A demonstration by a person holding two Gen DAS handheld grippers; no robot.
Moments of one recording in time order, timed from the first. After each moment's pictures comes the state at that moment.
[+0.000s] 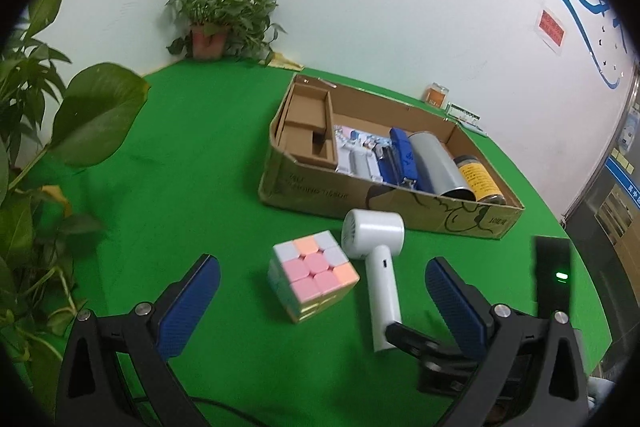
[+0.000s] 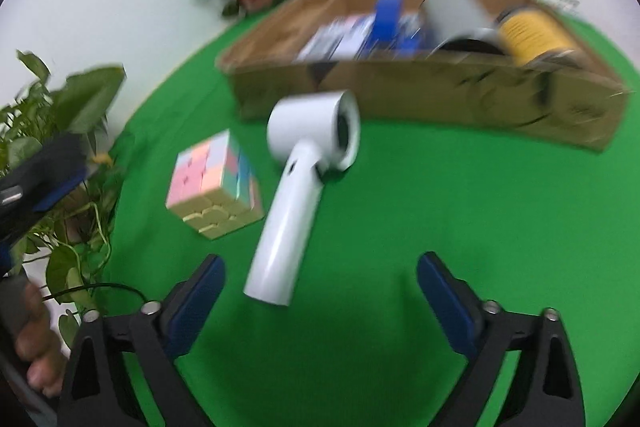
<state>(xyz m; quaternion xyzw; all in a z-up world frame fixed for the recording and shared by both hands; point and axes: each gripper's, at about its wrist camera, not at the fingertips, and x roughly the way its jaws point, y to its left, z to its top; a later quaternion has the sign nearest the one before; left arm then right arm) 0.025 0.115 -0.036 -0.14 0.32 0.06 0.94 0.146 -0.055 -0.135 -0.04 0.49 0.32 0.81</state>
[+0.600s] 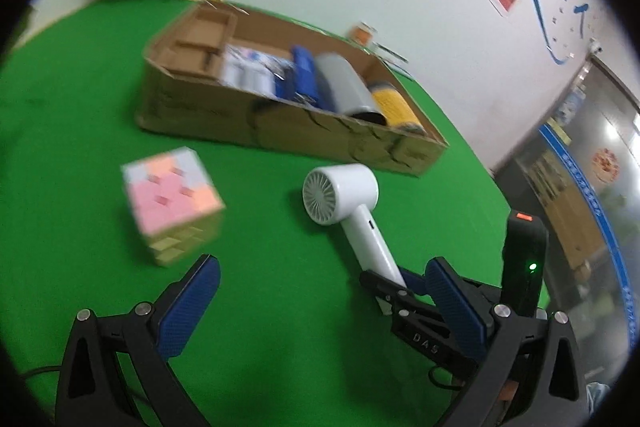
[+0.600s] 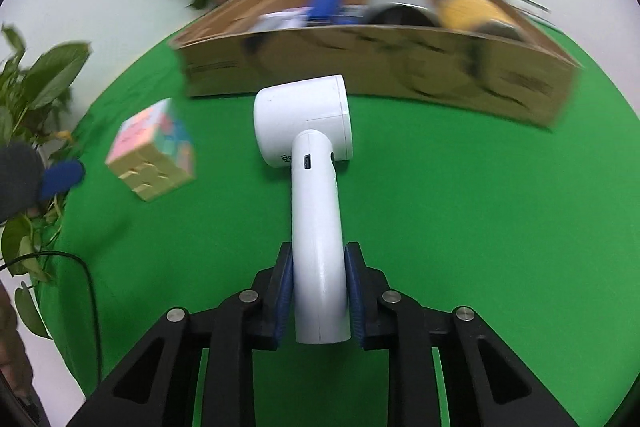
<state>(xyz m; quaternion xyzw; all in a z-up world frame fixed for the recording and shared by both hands) 0.051 0.054 -0.071 -0.19 0.39 -0.12 0.89 0.126 -0.140 -0.140 -0.06 0.46 0.24 0.85</state>
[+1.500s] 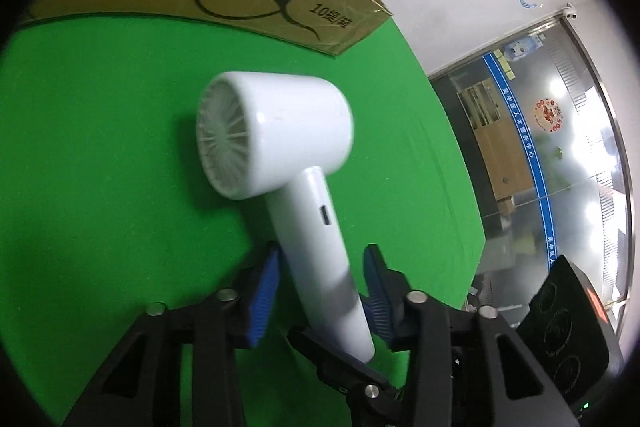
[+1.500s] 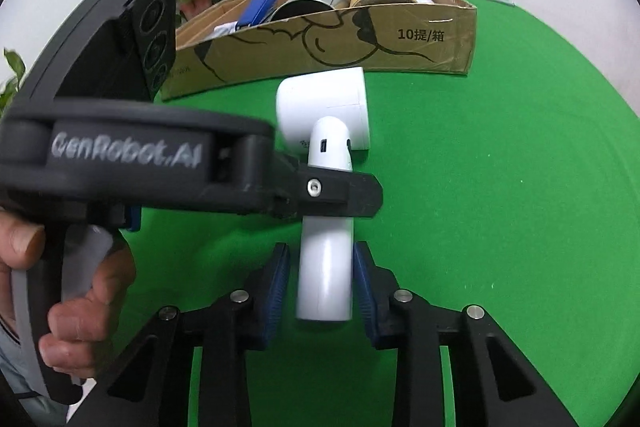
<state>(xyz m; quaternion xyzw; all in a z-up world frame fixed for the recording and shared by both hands) 0.131 -0.049 -0.142 -0.24 0.53 -0.28 0.76 0.094 -0.192 -0.147 -0.05 0.45 0.22 0.86</state>
